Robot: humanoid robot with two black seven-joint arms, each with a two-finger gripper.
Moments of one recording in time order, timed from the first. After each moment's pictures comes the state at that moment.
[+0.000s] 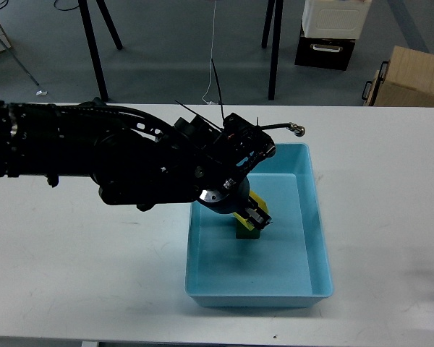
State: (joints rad) left arm -1.66 -0.03 0.48 -1.18 0.83 -0.49 0.19; right arm -0.45 -0.06 1.86 1.50 0.21 0.49 -0.23
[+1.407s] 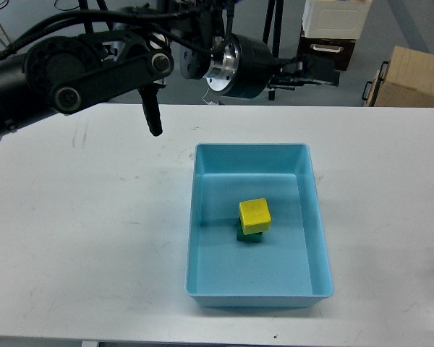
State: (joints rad) left arm -1.42 0.15 -0.50 -0.98 0.77 -0.49 0.06; right arm -0.43 -0.11 1.90 1.46 0.21 0.49 -0.23
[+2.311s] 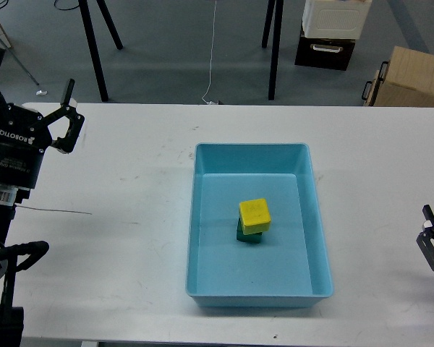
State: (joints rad) left arm 0.00 -0.04 -1.69 -1.57 0.30 -0.49 0.07; right arm -0.49 -0.10 1.75 1.60 0.19 0.49 -0.23
